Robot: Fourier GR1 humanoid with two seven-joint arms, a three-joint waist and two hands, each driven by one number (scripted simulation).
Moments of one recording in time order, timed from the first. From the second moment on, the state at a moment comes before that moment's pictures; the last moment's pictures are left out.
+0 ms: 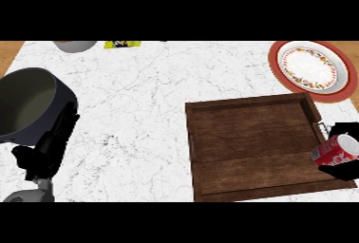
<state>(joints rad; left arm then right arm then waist) -0.04 0.28 0.05 -1.36 0.08 -0.02 -0.12 -0.07 -0.61 -0.11 -1.36 0.69 0.28 -0.08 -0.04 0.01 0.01</state>
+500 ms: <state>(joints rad) -0.05 0.27 0.04 -1.36 0.08 -0.03 -0.13 -0.11 -0.88 -0.47 -0.90 0.56 0.15 -0.47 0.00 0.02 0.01</state>
